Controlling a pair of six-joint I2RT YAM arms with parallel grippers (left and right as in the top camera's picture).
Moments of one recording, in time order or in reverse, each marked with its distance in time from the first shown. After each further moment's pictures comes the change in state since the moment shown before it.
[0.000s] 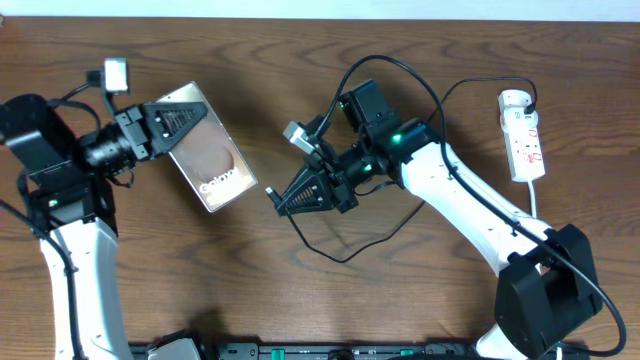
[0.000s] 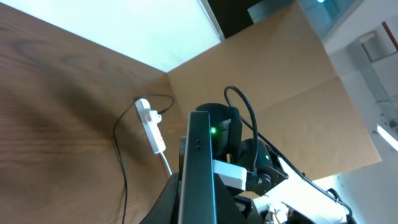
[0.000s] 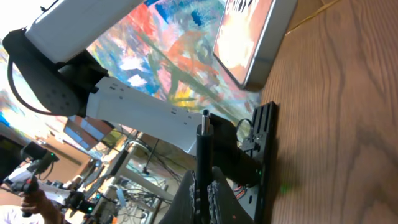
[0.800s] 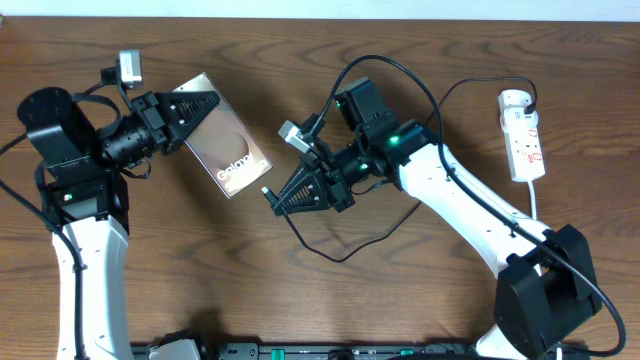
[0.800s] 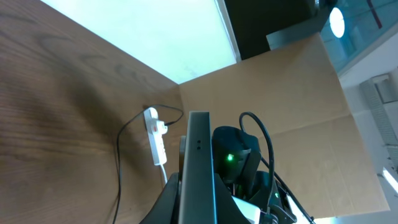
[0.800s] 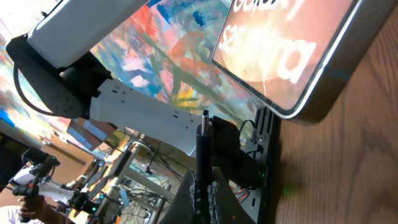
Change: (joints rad) left arm -0.077 0.000 0.000 0.000 -0.183 -0.135; right arm 0.011 0.000 0.000 0.068 -0.003 0.080
